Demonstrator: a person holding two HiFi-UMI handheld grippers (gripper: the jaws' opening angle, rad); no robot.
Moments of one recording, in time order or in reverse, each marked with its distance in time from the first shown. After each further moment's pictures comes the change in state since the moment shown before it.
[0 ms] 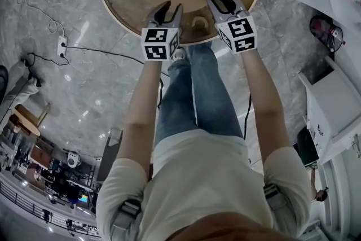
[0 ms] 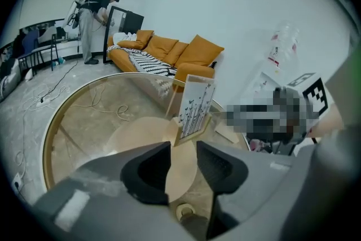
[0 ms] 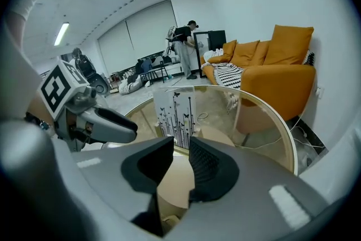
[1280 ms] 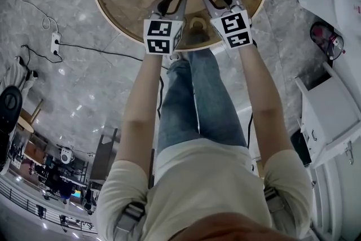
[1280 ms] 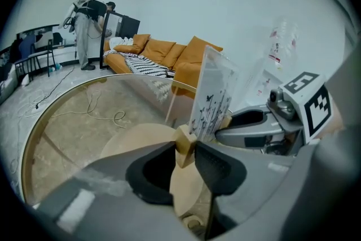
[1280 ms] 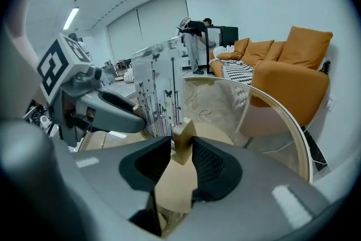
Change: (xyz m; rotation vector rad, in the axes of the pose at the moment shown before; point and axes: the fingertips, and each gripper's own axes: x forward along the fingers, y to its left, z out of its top) left arm 0.049 0.019 0.013 0.046 -0.050 -0.008; right arm 0.060 -0.008 -0.015 -0.122 0.064 0.025
